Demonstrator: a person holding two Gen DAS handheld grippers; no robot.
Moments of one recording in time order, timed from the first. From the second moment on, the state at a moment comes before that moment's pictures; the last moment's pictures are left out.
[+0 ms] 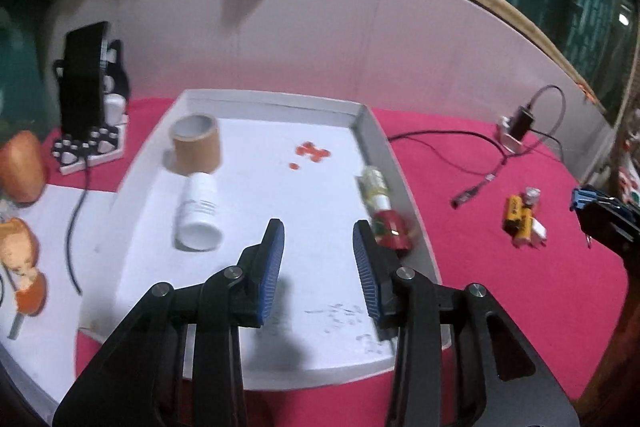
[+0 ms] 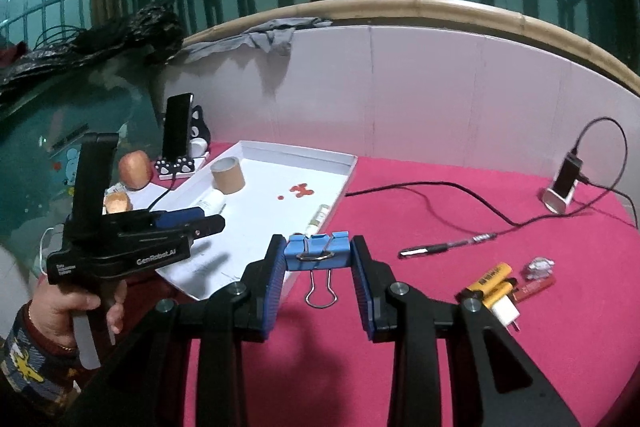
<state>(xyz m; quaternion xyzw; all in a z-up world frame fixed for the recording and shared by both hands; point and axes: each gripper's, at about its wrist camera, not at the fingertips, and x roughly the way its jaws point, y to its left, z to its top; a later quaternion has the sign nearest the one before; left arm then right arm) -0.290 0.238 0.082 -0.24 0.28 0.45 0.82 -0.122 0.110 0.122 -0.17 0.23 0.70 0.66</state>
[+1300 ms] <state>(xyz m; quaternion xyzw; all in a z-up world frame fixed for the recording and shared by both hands) -0.382 0.242 0.102 -0.20 0.18 0.61 0.75 -0.202 0.262 0.067 -0.26 0.28 0.66 0.64</state>
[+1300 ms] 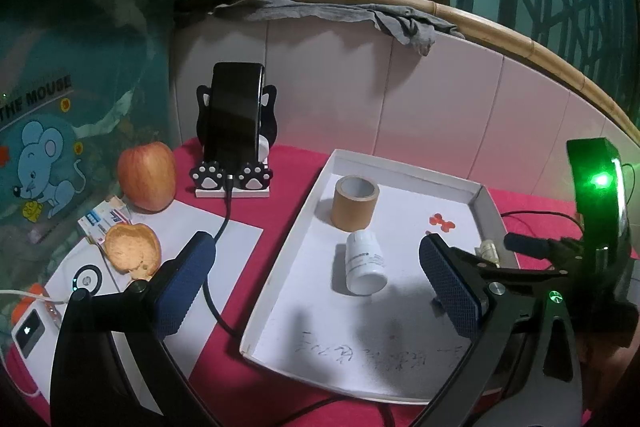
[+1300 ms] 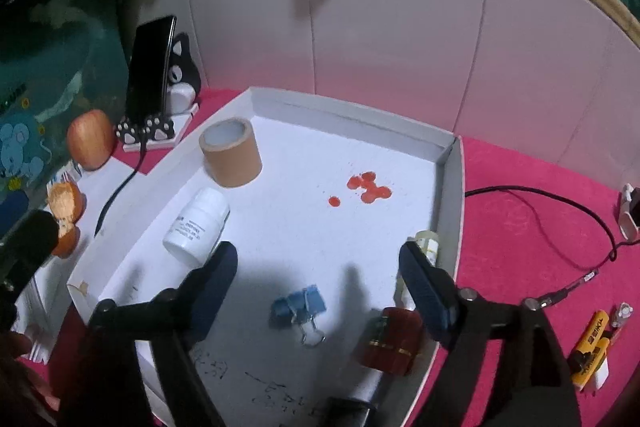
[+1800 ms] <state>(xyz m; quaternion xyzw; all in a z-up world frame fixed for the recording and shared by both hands) -0.369 0.234 0.109 -0.18 0.19 0.61 0.75 -0.185 0.213 0.076 -0.24 0.25 0.65 0.68</state>
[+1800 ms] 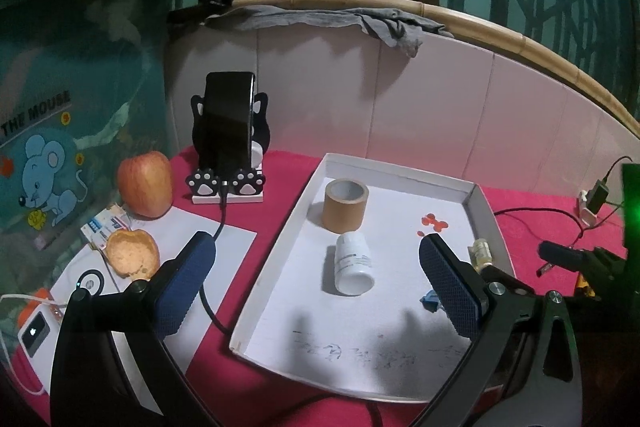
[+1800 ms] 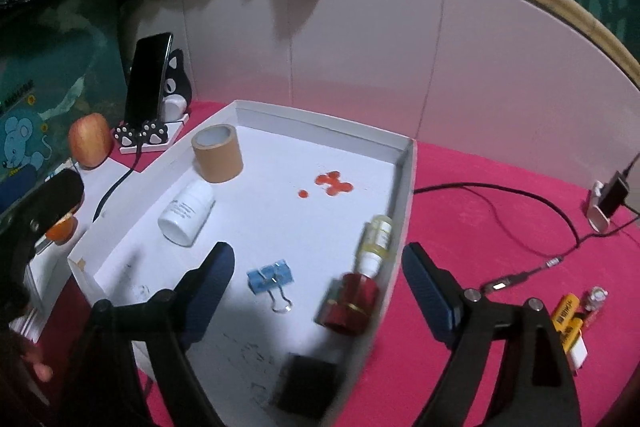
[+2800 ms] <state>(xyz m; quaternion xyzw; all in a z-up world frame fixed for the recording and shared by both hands) -0.208 0.158 0.085 -0.15 0.28 0.36 0.88 0.044 0.073 0.026 -0.25 0.31 0.55 0.73</state>
